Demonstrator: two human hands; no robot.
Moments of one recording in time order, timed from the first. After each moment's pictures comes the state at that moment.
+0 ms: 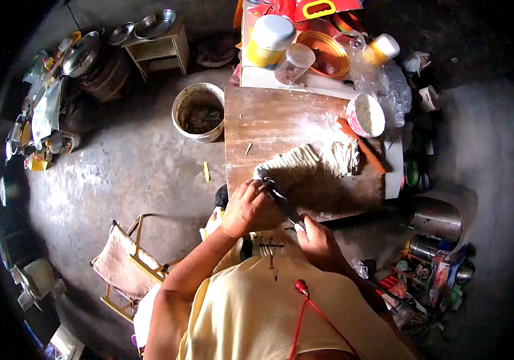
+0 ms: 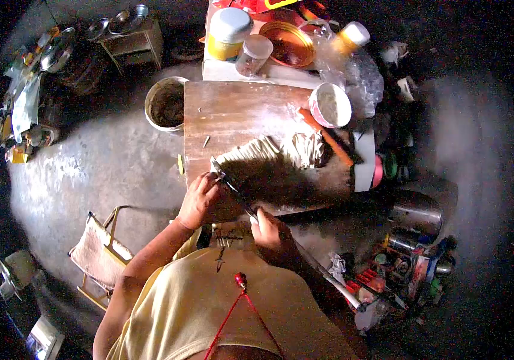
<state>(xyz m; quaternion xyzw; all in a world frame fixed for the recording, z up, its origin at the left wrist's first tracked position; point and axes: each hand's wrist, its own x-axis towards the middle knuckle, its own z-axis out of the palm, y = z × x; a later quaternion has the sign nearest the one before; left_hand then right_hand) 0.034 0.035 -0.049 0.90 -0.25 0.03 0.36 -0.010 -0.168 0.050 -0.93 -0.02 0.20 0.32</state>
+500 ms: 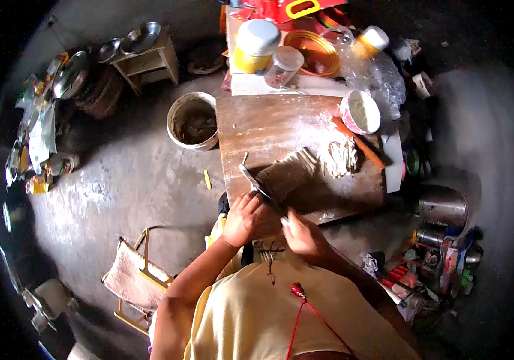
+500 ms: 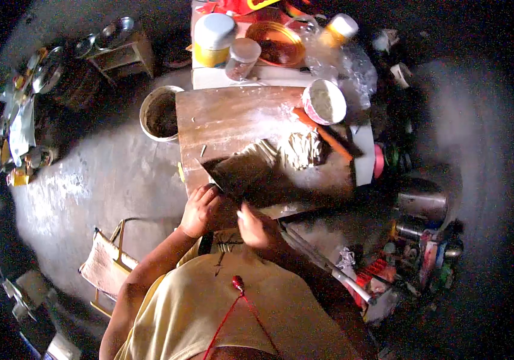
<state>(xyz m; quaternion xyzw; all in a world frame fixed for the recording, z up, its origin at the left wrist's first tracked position) 0.040 0.039 -0.052 0.88 -0.30 0.06 0.37 -0.006 -0.137 0.011 -0.92 -0.01 0.12 0.38</state>
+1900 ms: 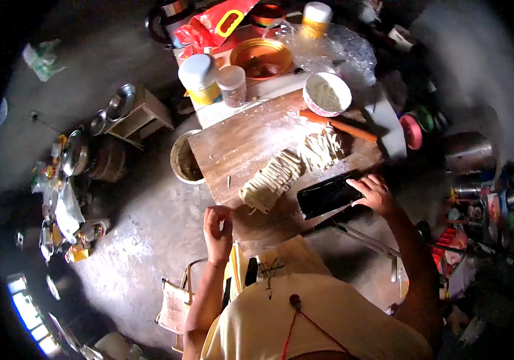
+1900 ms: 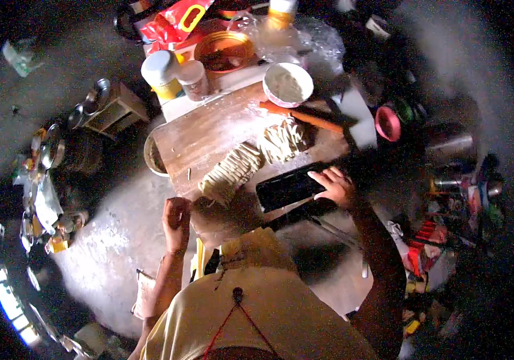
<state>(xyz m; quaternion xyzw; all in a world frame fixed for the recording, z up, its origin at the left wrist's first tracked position) 0.058 0.057 -0.027 0.78 -0.04 0.00 0.63 0.006 -0.362 0.006 -0.98 -0.19 0.02 0.09</state>
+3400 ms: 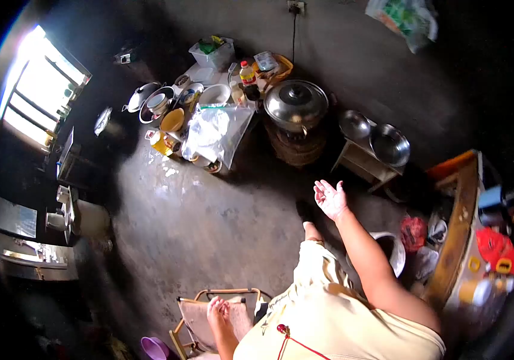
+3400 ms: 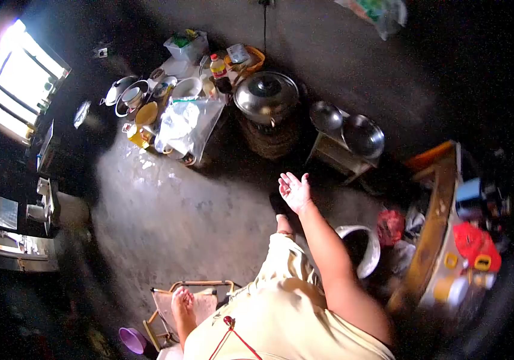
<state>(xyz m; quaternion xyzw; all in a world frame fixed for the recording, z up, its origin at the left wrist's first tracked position) -0.062 0.636 -0.123 0.20 0.64 0.38 0.64 0.439 0.586 -0.207 -0.24 0.15 0.50 0.82</state>
